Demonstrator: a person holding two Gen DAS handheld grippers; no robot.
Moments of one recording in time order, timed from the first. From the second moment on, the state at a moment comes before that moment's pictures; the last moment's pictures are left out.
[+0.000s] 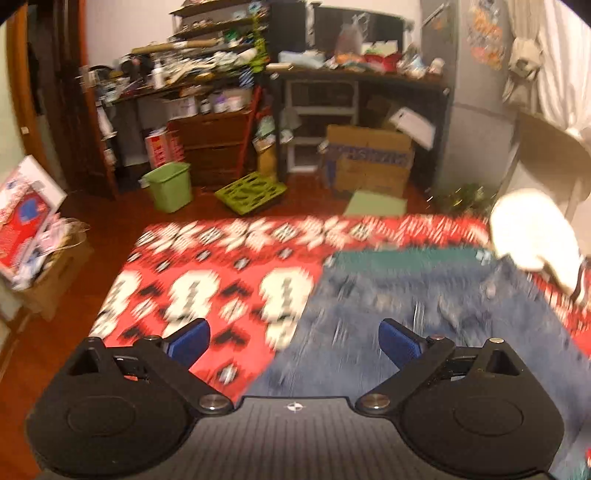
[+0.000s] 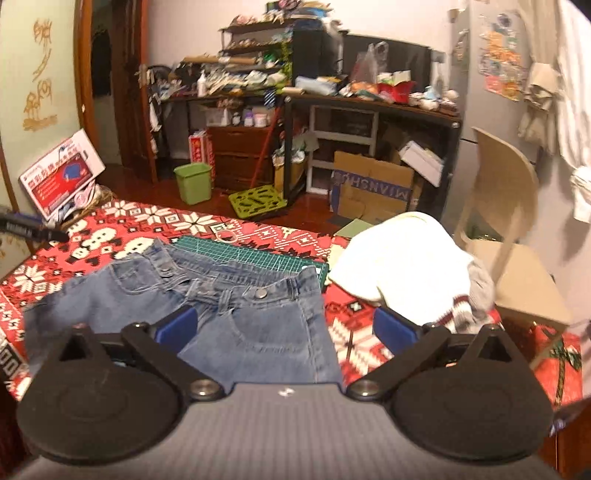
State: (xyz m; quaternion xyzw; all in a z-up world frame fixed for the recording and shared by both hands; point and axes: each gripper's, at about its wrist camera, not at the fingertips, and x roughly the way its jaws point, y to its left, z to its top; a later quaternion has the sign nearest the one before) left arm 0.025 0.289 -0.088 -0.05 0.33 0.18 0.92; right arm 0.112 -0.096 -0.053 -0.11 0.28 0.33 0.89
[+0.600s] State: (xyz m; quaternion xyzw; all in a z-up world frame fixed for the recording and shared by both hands) left arm 0.162 0.380 -0.169 -0.17 0.42 0.05 0.89; right arm 0.338 -0.025 -0.152 -0.01 0.43 0.39 0.82
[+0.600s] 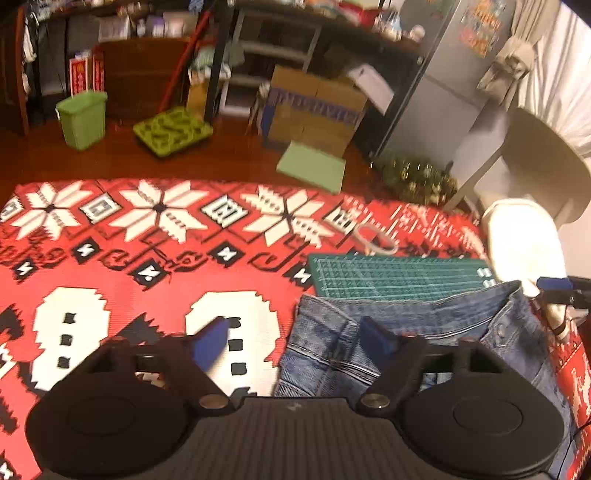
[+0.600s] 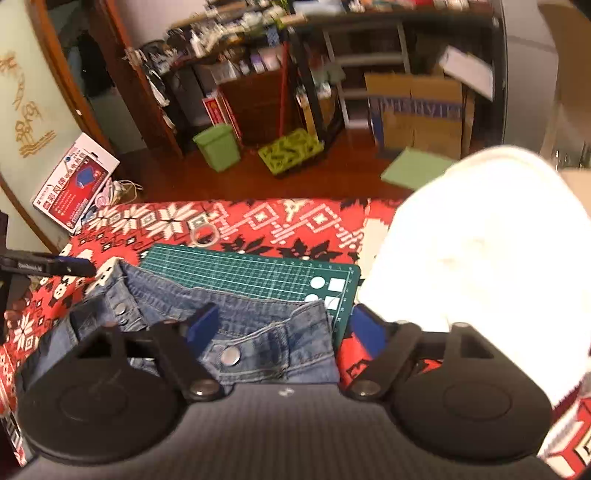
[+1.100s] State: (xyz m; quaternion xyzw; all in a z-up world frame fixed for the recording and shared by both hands) left arm 0.180 0.369 -0.187 -0.11 0.44 0.04 0.89; right arm 0.350 -0.021 -0.210 -0.05 0.43 0.35 0.83
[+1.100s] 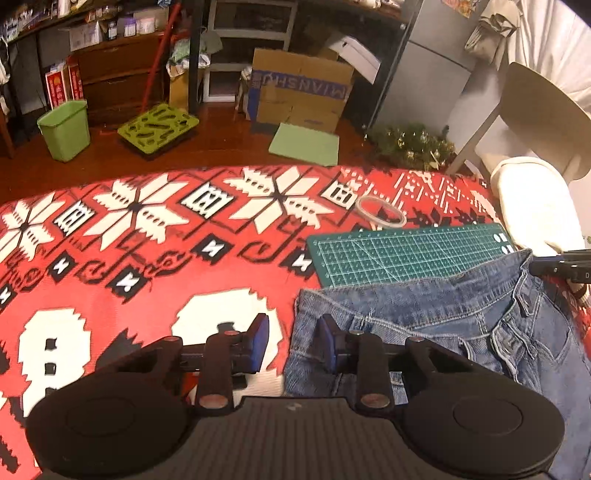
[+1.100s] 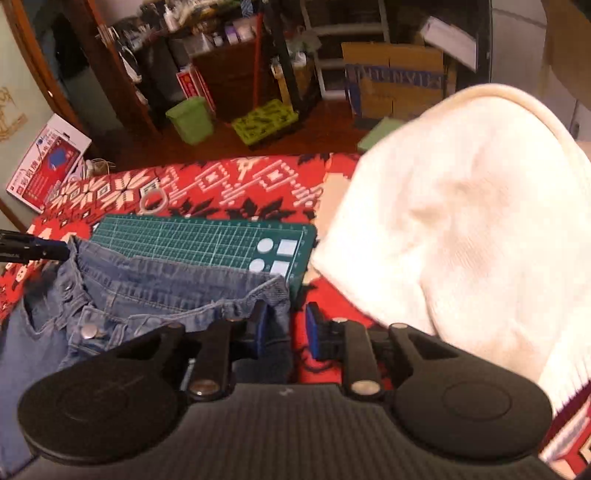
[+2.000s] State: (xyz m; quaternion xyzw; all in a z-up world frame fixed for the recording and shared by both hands) left arm 0.205 0.338 -0.181 0.00 0.41 0.04 0.91; right arm 0.339 -0.009 -0.203 -0.08 0.38 0.34 0.86
